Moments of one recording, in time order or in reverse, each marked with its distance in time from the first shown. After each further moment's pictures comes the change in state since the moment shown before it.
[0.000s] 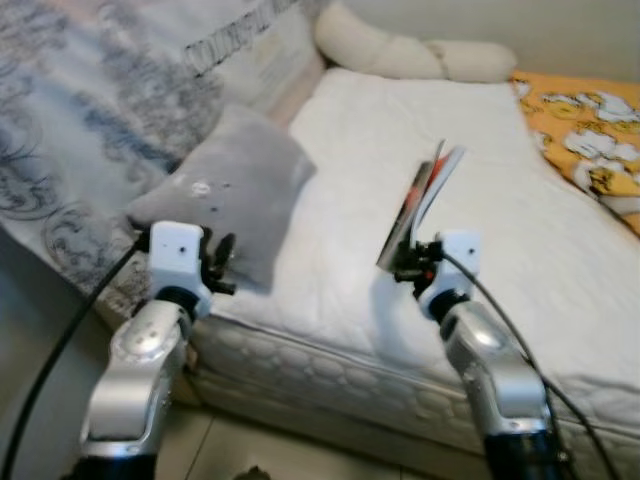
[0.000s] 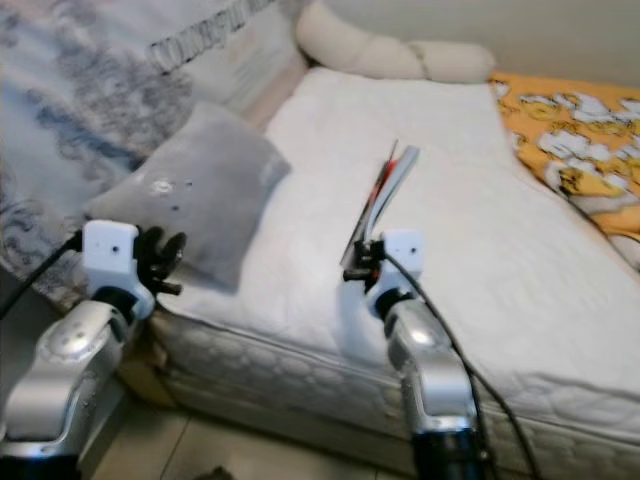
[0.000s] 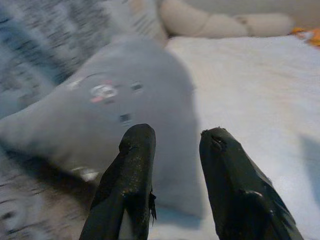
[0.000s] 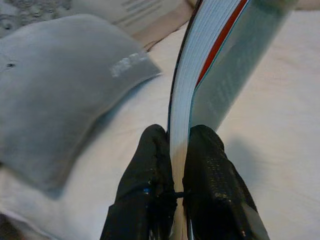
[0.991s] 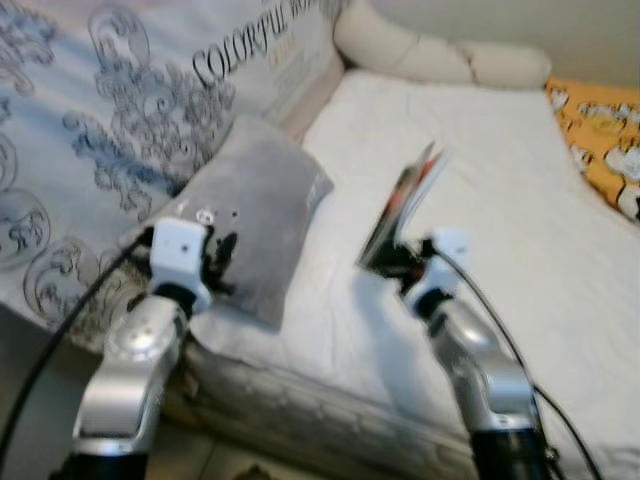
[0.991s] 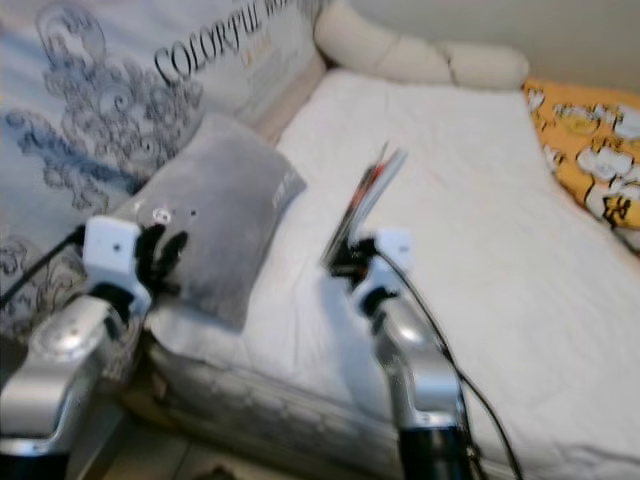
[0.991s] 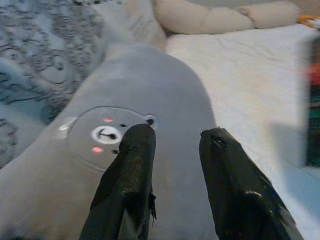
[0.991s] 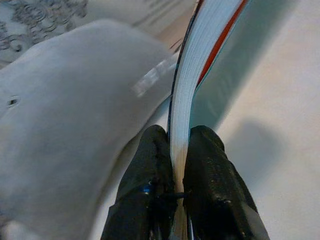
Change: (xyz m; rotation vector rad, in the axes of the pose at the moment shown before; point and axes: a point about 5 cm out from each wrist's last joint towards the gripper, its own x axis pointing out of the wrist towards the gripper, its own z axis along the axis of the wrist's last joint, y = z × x) left arm 0.003 -0.008 0.009 0.069 -0.024 -0.116; right arm 0.004 0.009 -0.001 0.132 0.025 0.048
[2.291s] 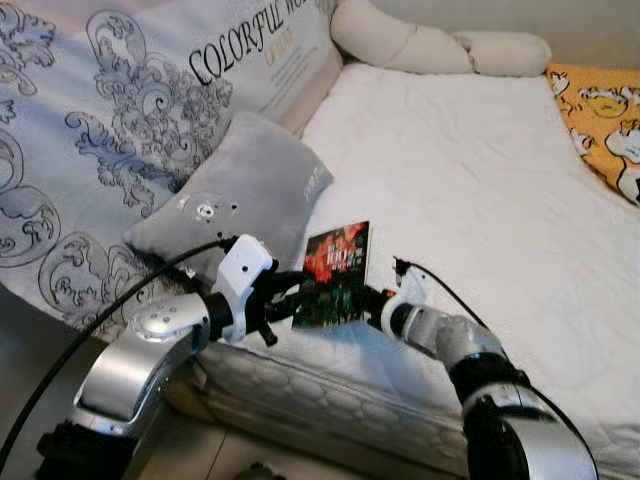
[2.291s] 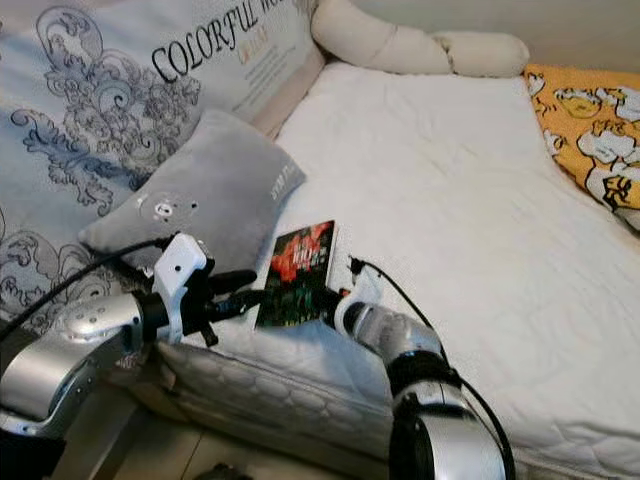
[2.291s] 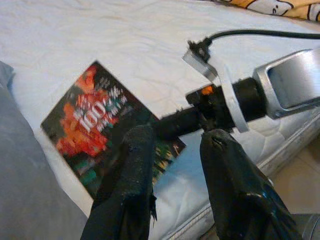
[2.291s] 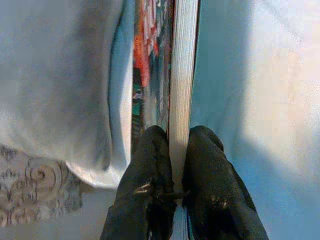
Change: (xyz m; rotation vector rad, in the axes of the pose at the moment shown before) left arm -0.002 -0.043 0.002 0.024 0.166 -0.720; right arm 0.044 -0.022 -0.058 0.479 0.457 -0.024
